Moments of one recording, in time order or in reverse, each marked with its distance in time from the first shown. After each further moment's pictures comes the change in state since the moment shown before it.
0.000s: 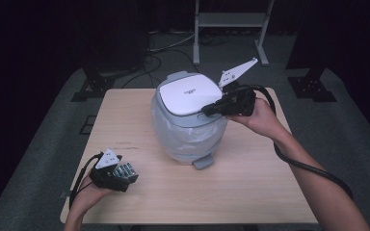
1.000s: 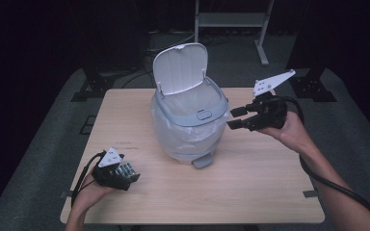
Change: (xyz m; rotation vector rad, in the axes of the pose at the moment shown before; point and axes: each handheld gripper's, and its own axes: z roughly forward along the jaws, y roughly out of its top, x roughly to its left) left arm 0.000 0.005 0.005 0.010 -0.012 0.019; right arm 0.000 -0.060 -0.048 -0.035 -0.023 0.094
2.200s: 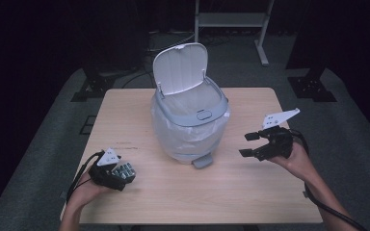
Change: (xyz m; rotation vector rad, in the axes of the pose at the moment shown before) left arm 0.019 -0.014 0.003 0.083 -0.016 0.041; right arm -0.008 -0.104 0.024 0.032 -0.049 0.068
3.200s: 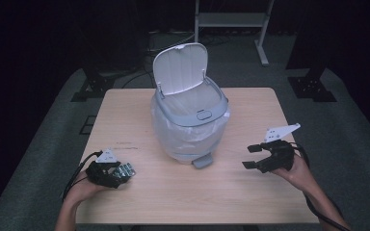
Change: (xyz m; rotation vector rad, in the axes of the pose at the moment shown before) left arm 0.019 -0.014 0.008 0.098 -0.070 -0.034; right arm -0.001 -0.045 0.013 0.011 0.019 0.026
